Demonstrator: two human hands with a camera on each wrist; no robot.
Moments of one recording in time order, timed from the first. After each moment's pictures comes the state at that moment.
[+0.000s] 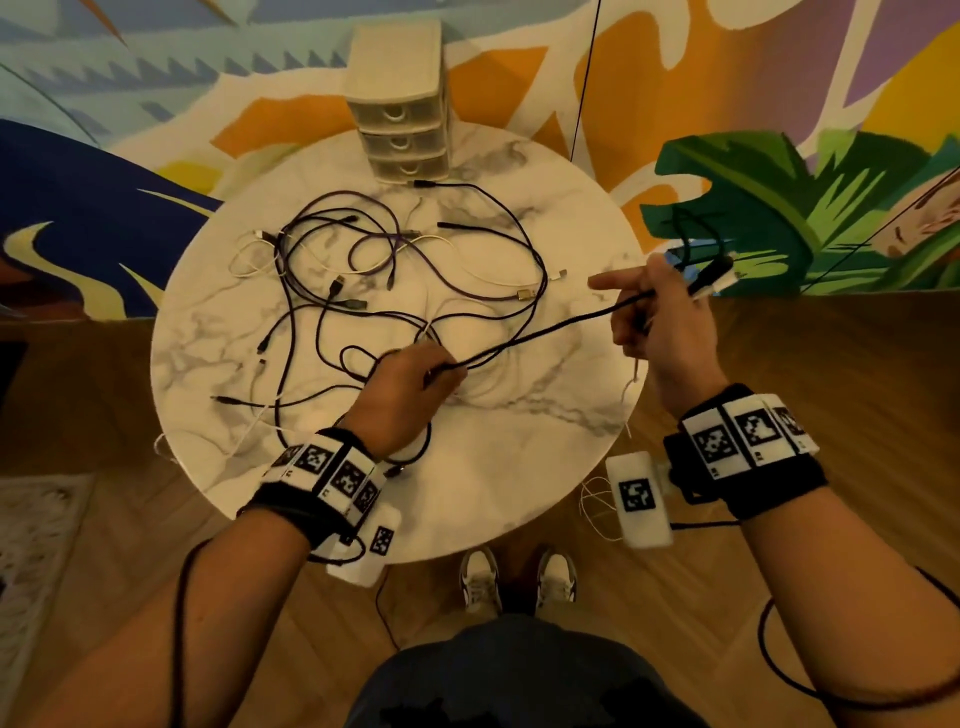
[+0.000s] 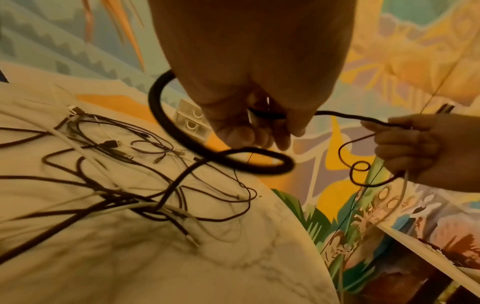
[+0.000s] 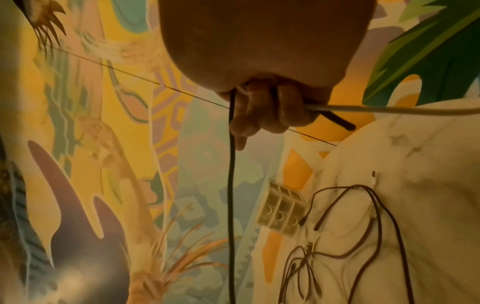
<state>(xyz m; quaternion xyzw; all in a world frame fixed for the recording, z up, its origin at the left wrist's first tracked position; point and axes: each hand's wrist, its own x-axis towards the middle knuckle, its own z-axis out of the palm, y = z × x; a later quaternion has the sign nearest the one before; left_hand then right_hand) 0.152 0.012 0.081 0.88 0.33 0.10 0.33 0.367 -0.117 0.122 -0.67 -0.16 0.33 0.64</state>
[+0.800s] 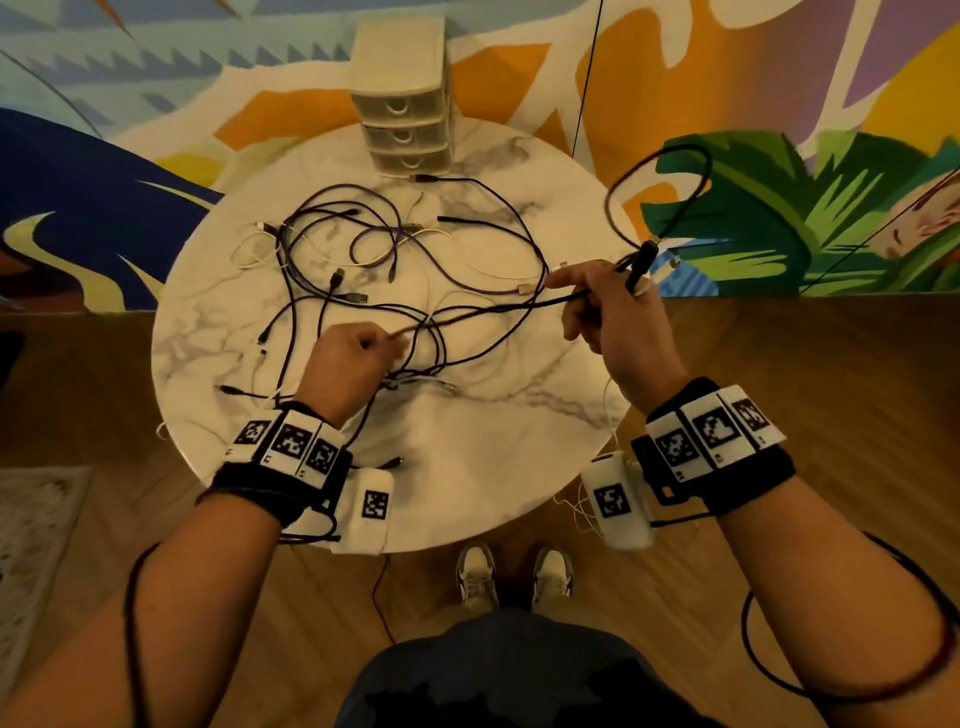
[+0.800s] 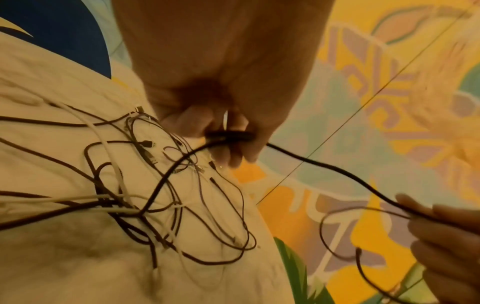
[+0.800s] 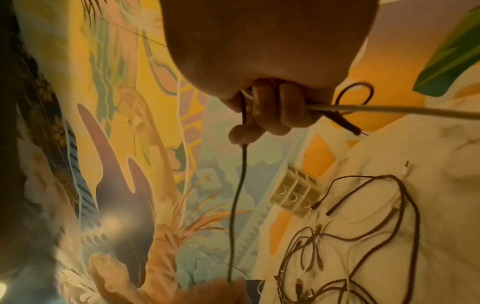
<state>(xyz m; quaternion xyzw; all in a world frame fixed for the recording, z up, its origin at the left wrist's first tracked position) 0.128 0.034 0.098 0.76 0.51 0.14 0.39 0.337 -0.107 0.133 -0.66 -0.27 0.34 0.61</state>
